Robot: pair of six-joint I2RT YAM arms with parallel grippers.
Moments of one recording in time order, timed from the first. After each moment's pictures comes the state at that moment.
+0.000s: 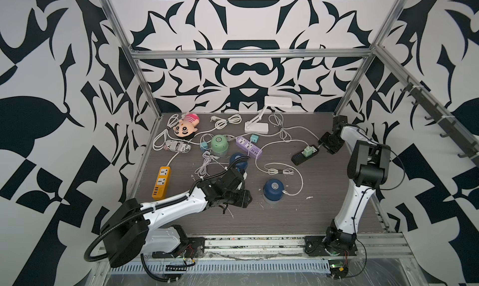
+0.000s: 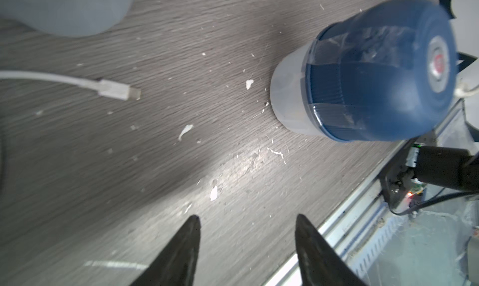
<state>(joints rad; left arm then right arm) -0.97 1.30 0.69 -0.34 0.16 -0.61 -0.23 2.05 1.56 -0.71 -0.09 0.60</state>
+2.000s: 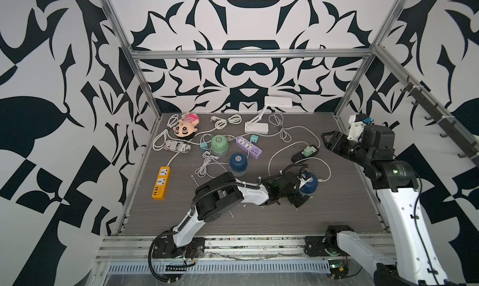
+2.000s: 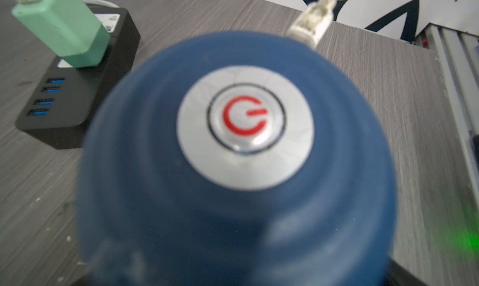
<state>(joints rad) -1.20 2.15 1.29 0.33 0.04 -0.05 0.01 0.96 1.31 -0.87 -0.22 0.51</state>
